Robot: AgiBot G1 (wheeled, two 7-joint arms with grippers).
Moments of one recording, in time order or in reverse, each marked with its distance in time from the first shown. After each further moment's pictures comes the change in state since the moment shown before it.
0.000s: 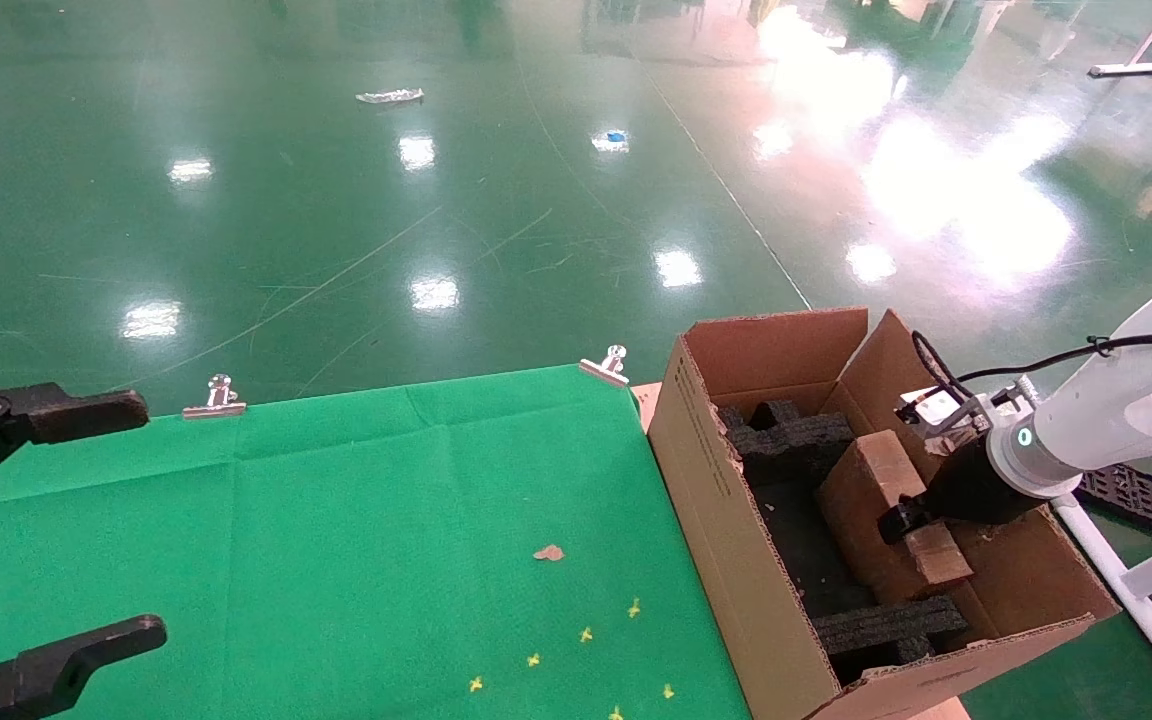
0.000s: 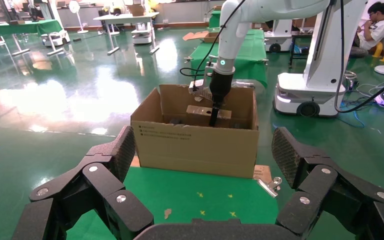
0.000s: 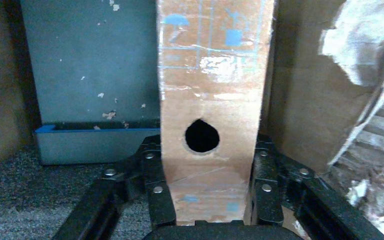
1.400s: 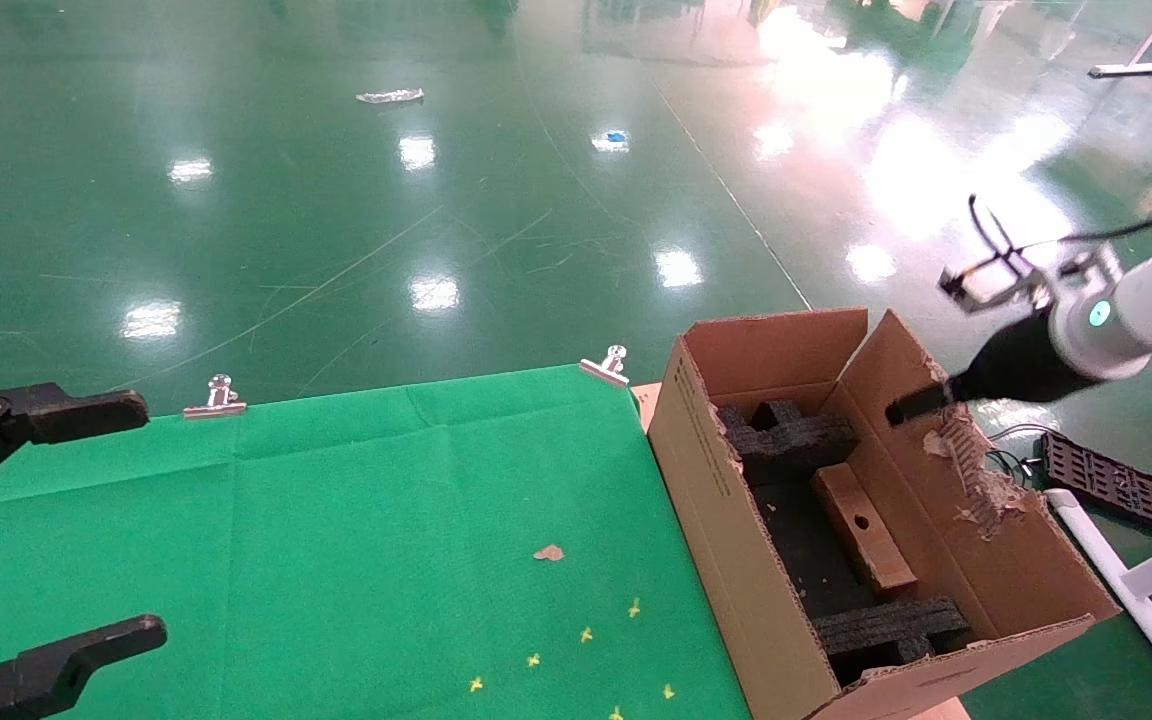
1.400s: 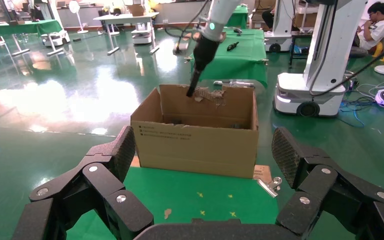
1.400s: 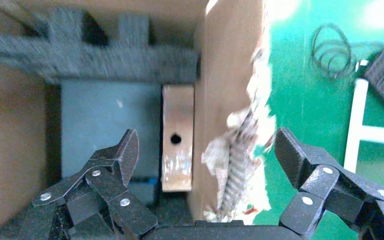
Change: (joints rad) left arm -0.001 -0.001 0.002 0.000 -0.002 -0.001 0.001; right arm 0.254 0.024 0.015 -0.032 0.008 -0.051 -0.124
